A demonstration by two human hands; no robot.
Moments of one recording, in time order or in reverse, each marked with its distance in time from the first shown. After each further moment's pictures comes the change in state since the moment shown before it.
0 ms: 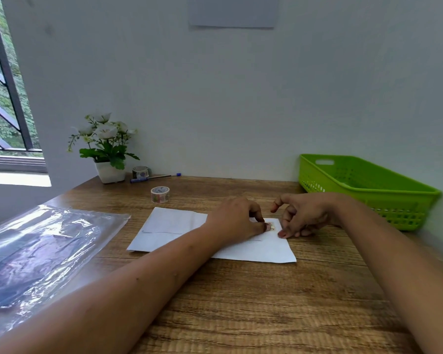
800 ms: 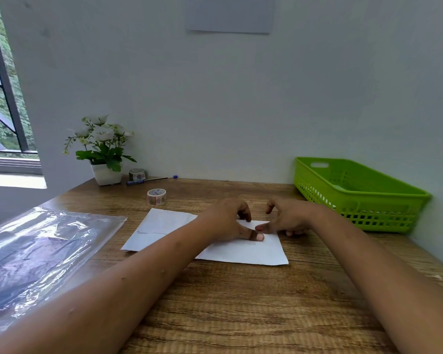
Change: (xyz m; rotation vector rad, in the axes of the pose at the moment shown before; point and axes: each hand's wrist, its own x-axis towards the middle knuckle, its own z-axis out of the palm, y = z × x) left_hand 0.001 -0.007 -0.011 -0.017 -0.137 -0.047; right_hand 0.001 -0.015 0.022 -0.334 0.222 0.080
